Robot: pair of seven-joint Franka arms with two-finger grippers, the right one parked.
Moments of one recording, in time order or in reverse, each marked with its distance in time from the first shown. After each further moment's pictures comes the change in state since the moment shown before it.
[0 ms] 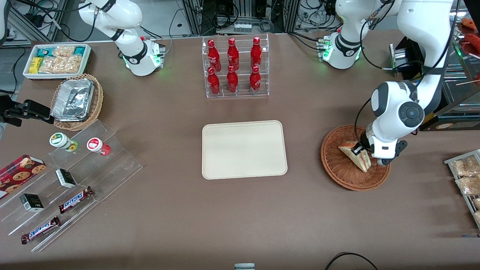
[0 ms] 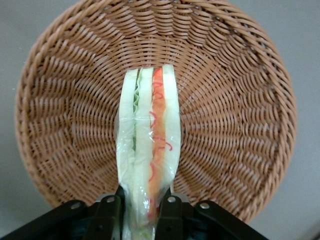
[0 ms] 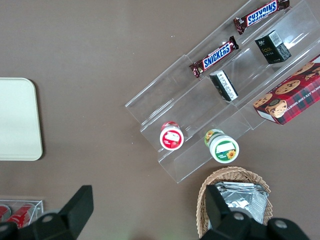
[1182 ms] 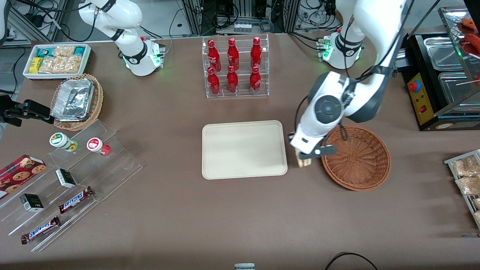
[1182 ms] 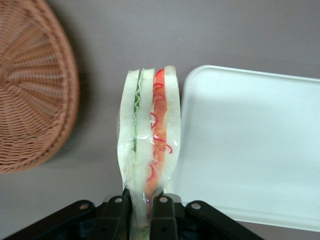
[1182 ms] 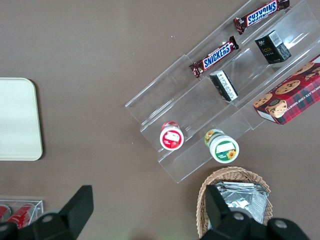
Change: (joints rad) arm -0.383 0.164 -0.060 0.408 0.002 -0.322 0.082
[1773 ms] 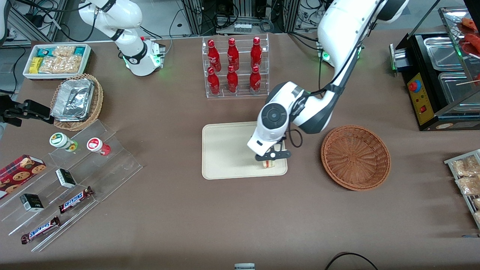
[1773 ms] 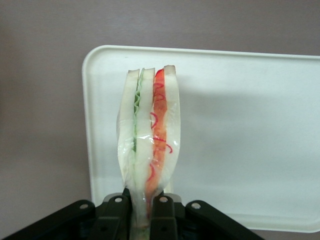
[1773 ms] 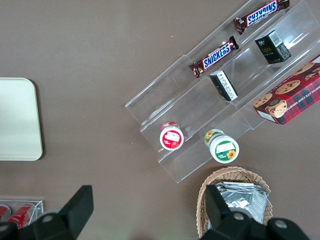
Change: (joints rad) arm -0.159 0.253 0.001 0.272 0.000 -0.004 -0.099
